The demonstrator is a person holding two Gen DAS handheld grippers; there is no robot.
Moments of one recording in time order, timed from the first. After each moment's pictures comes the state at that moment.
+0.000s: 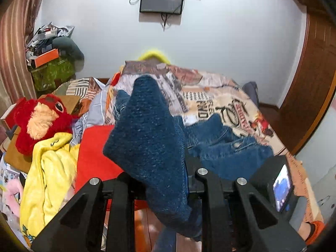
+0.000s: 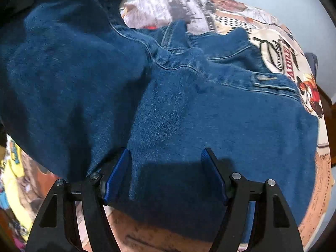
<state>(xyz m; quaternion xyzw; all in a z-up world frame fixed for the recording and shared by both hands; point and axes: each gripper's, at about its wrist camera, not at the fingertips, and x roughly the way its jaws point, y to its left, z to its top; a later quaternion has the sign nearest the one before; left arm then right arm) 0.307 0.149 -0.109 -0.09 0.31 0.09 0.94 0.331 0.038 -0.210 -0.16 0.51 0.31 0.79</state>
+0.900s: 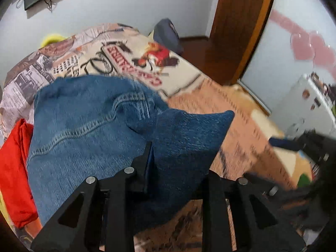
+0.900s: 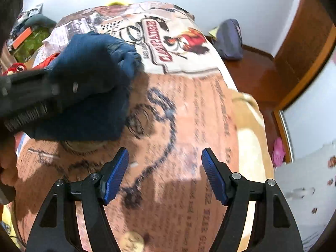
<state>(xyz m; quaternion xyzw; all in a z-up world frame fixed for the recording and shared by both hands) 0.369 -0.122 -0.178 0.05 0.45 -0.18 0.87 0.292 -0.219 -0.167 -0.07 0.51 0.10 0.85</state>
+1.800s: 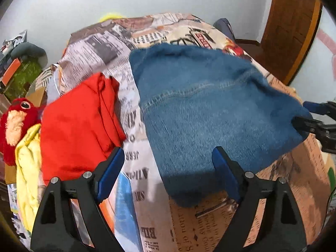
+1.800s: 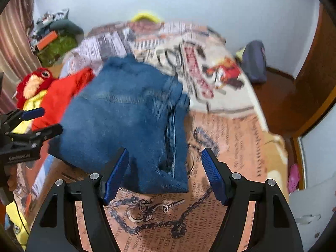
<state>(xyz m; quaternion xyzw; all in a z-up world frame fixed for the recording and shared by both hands) 0.316 0.045 -0.187 0.02 0.47 -0.02 0.88 0.317 -0.160 -0.158 -0.06 0.48 0.19 0.85</state>
